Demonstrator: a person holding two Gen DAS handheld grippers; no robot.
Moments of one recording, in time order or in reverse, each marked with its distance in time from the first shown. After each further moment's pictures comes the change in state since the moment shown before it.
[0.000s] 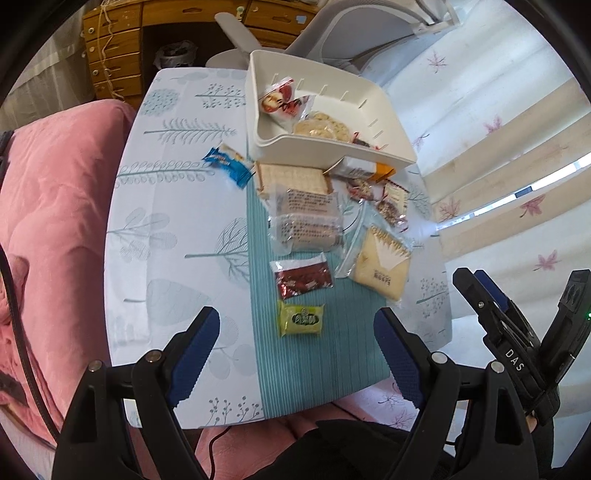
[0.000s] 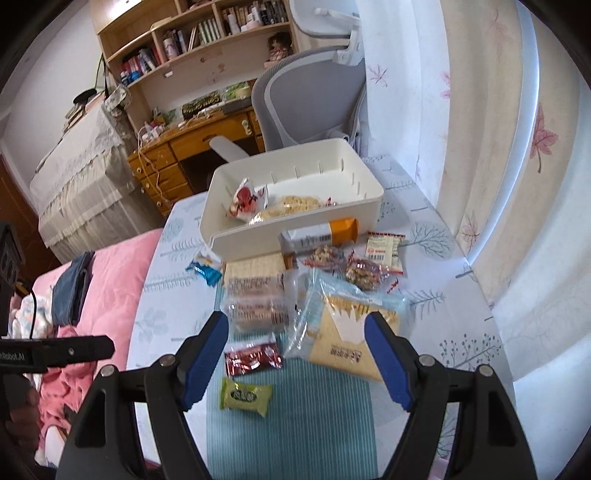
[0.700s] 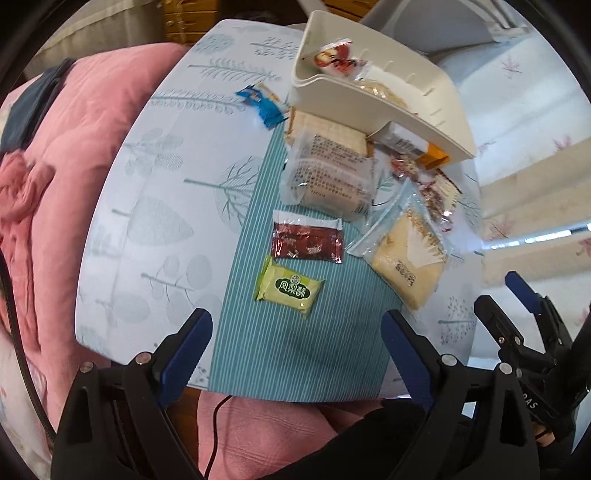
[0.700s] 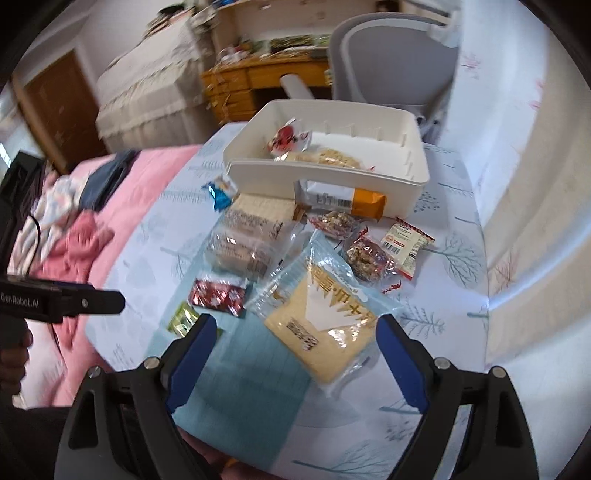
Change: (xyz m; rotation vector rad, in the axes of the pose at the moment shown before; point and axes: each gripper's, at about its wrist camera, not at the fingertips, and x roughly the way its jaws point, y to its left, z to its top) left arm 0.066 -0.054 -0.037 -0.292 0.028 0.188; right arm 0.043 -0.055 0.007 -0.411 0.192 0.184
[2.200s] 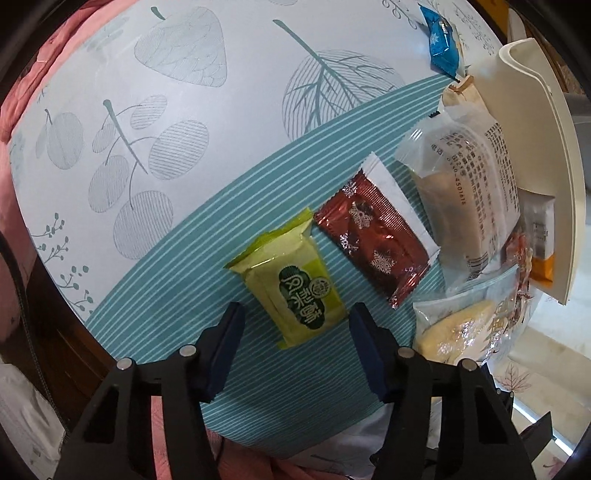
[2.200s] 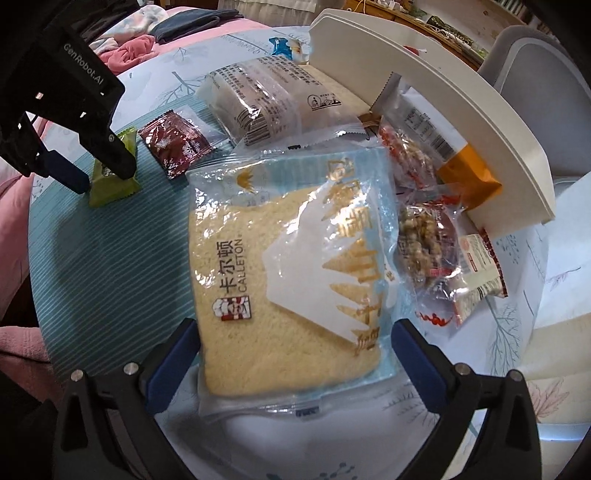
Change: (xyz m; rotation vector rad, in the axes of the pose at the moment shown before) left arm 0.146 0.042 -0.006 -0.702 0.153 -0.002; right arm 0.144 -0.013 -0.037 -0.629 0.203 0.016
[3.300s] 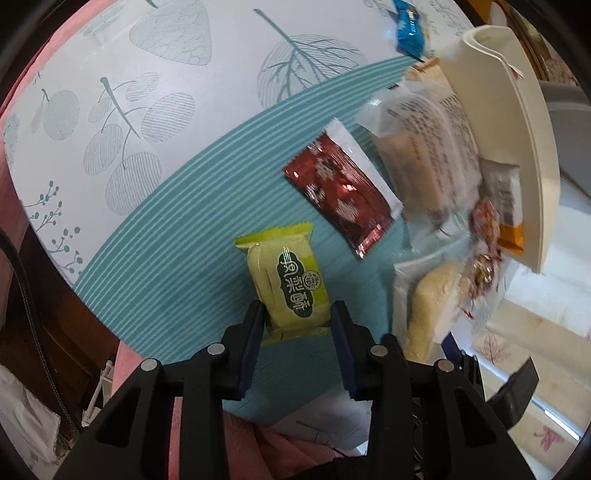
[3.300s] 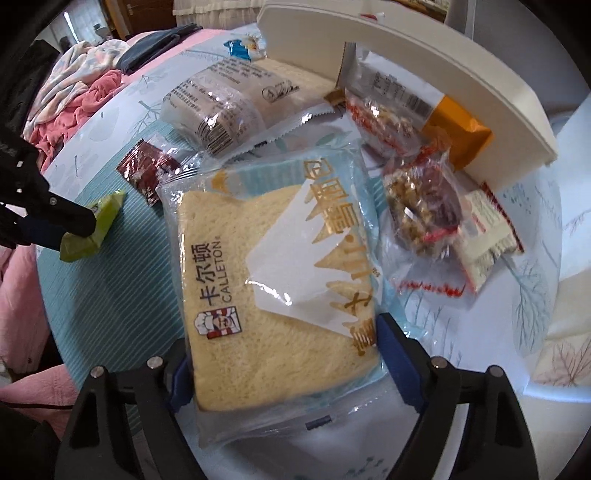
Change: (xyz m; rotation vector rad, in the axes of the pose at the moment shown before) left arm -0.020 -0.003 -0.042 0.030 0.067 -0.095; right arm 0.002 -0.038 0.000 0.213 0.050 0.101
